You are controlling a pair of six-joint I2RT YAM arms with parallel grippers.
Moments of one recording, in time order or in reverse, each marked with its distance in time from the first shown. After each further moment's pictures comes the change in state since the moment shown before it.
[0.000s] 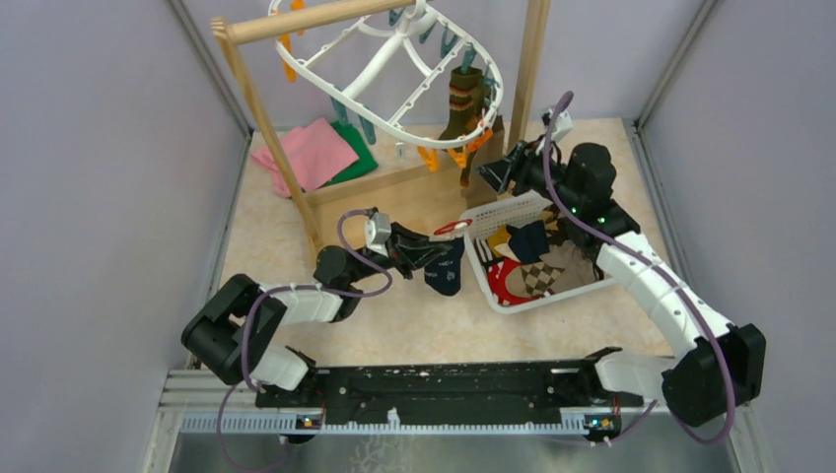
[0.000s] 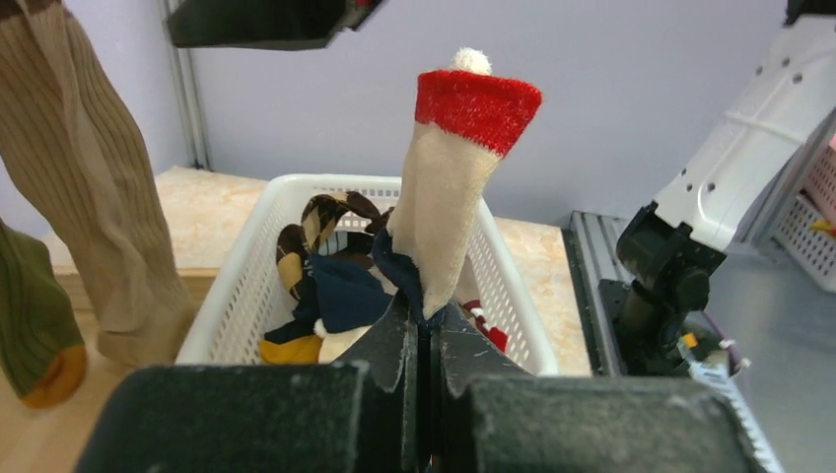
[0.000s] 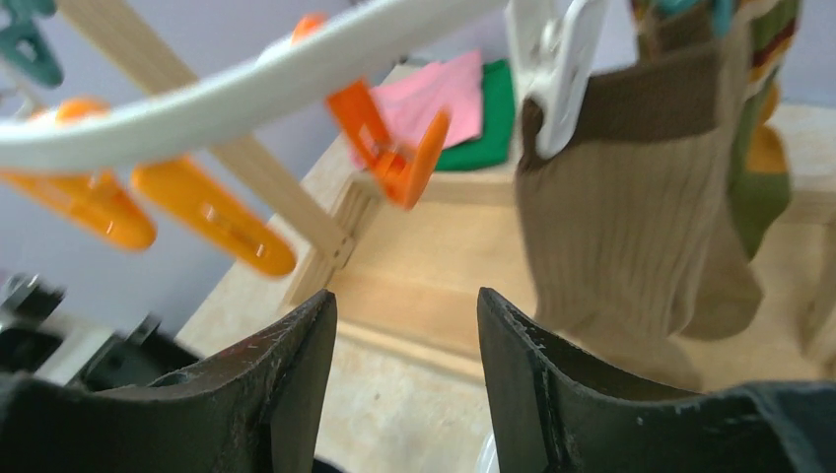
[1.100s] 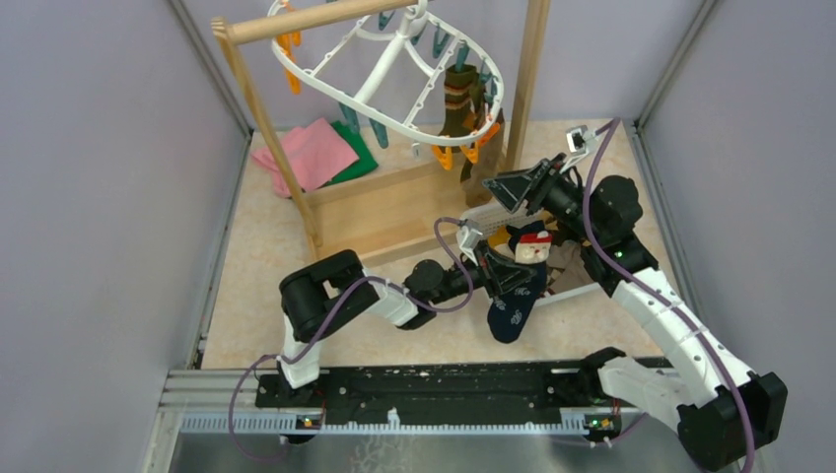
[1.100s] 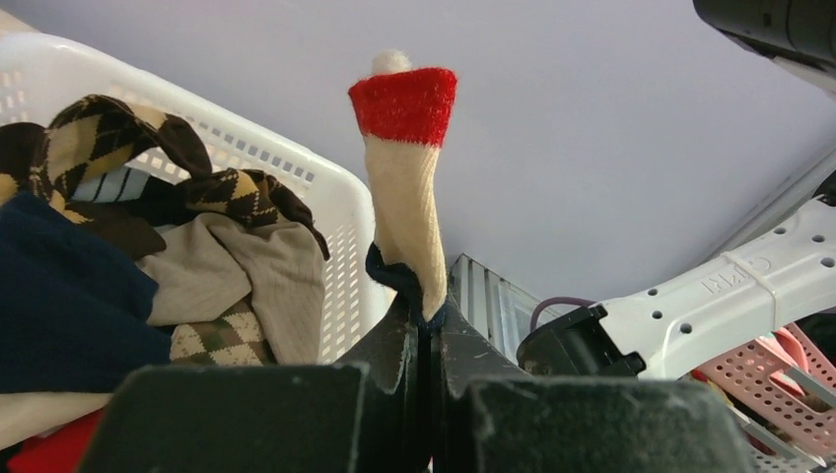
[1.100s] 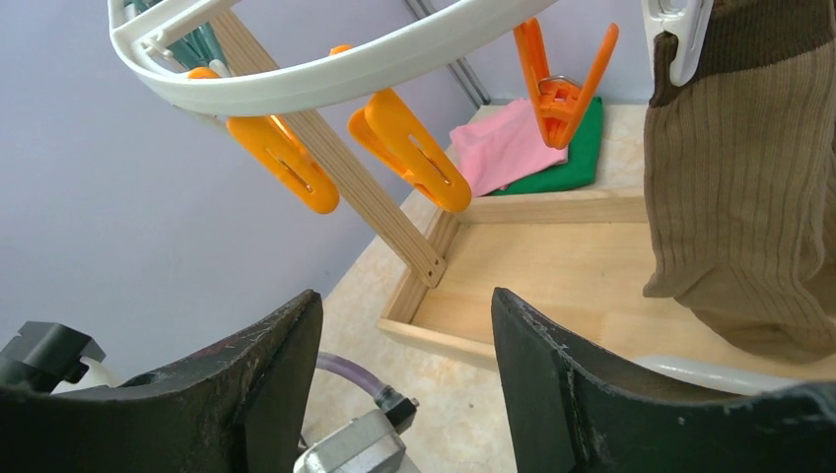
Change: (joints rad) left arm -0.443 0.481 0.354 -0.011 -0.500 -0.304; right arm 0.001 -0.244 -0.206 0.138 -0.068 0.230
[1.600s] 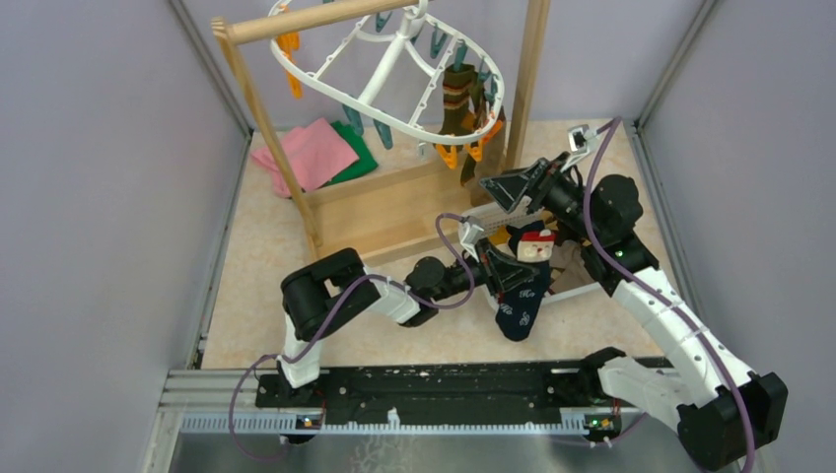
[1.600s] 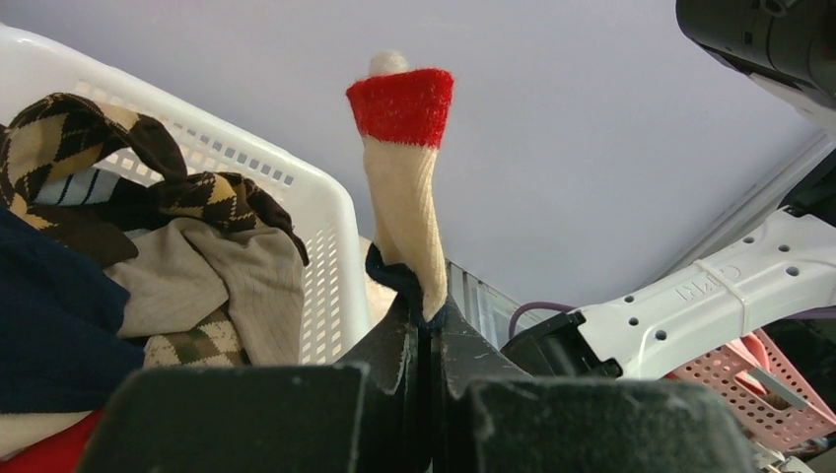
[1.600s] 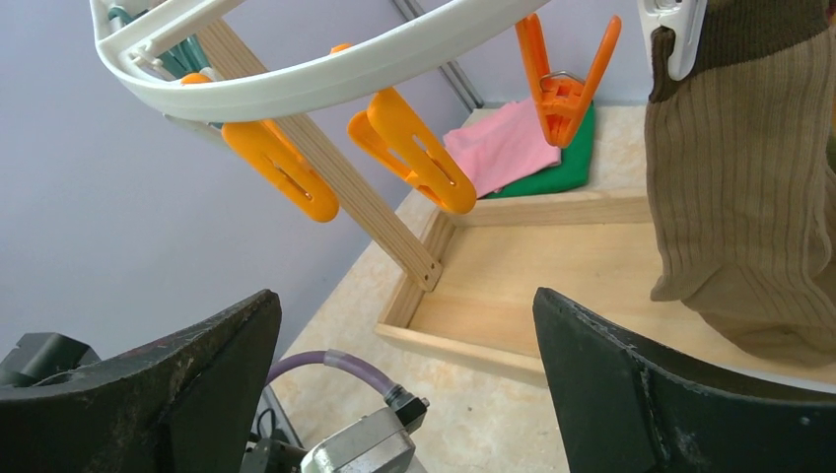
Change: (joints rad) left arm 0.004 0.023 0.038 0.000 0.047 -0.049; right arm 0.000 0.001 0.007 -0.009 0.013 0.002
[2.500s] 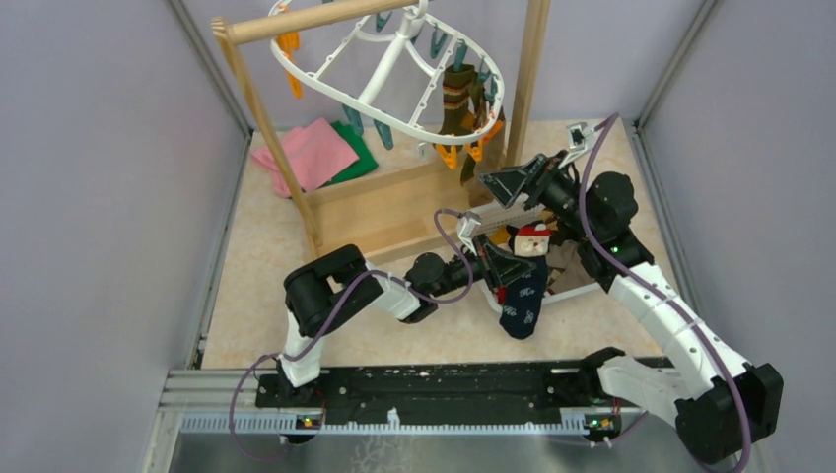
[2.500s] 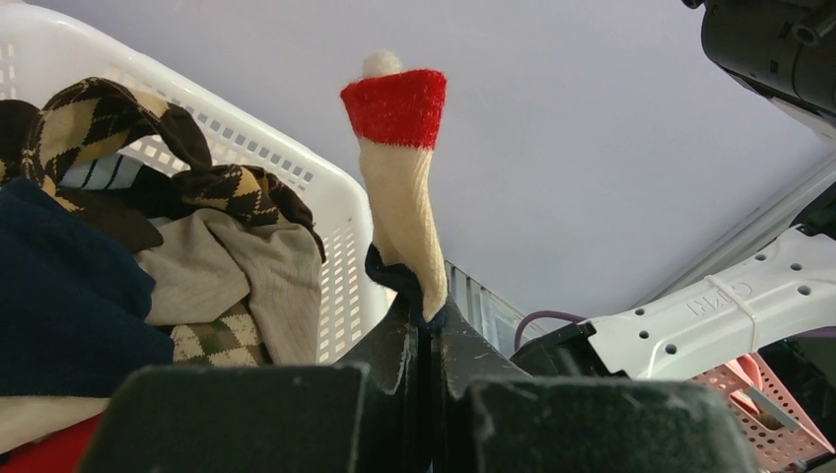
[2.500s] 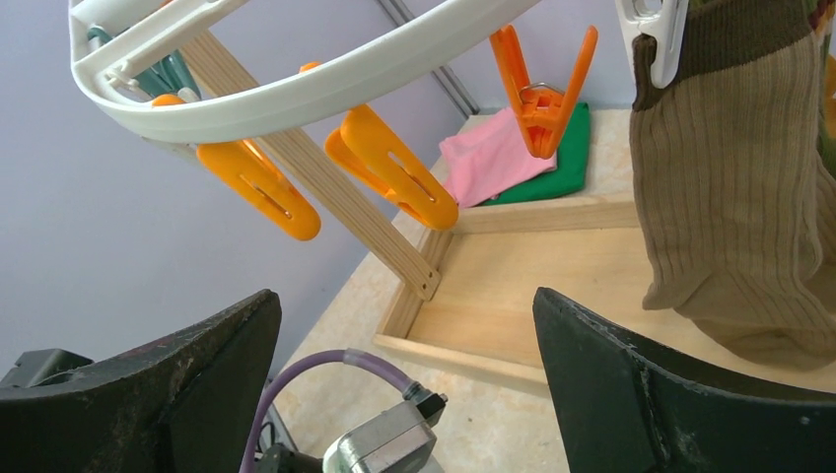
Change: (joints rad) left arm 0.033 0.026 0.011 0.000 0.002 -0.063; right arm 0.000 0.034 0.000 0.037 0.027 0.017
